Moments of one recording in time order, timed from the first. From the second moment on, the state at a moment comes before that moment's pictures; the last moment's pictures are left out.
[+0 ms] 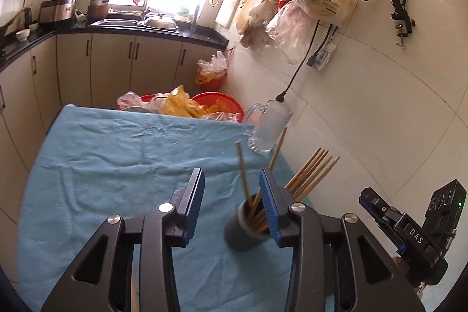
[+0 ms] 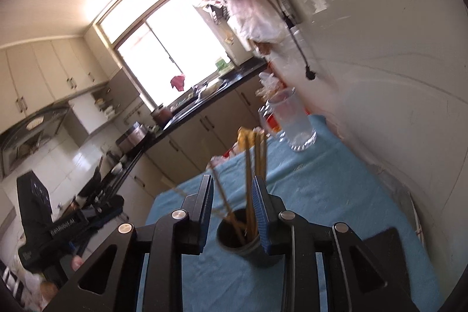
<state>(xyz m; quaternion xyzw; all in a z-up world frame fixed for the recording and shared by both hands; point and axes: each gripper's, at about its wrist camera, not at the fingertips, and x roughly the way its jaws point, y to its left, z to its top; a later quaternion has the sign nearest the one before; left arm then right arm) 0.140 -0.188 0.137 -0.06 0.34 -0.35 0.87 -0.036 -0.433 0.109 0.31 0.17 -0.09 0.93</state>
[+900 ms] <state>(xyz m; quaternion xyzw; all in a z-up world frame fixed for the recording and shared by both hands) 0.140 -0.039 -0.050 -0.02 0.53 -0.20 0.83 0.026 -0.294 0.001 0.26 0.37 0.01 0.89</state>
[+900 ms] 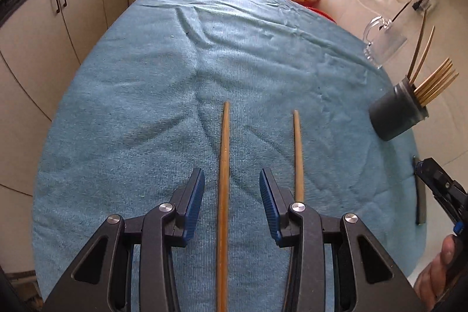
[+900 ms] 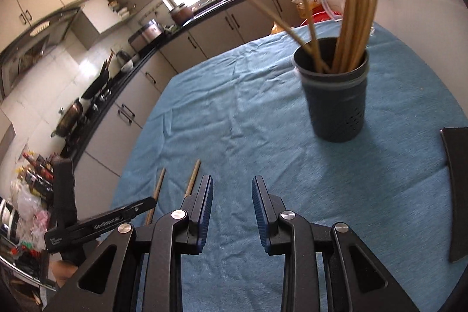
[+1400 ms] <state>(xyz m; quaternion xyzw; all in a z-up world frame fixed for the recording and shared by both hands) 0.139 -0.014 -0.055 -0.02 0.52 -0.17 0.84 0.069 -0.245 -0.029 0.25 0.46 0.05 0.85</state>
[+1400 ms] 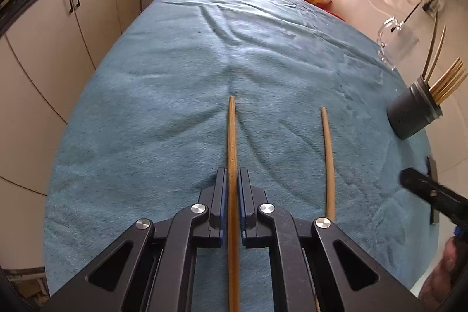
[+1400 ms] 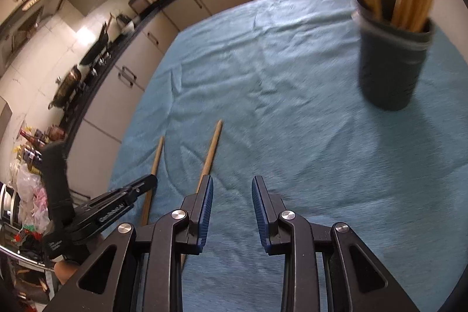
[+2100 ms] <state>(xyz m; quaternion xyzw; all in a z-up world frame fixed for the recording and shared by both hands) 0.133 -0.005 -0.056 -0.04 0.51 -0.19 0.84 0.145 -0.178 -0.056 0.11 0.55 0.00 0.83</state>
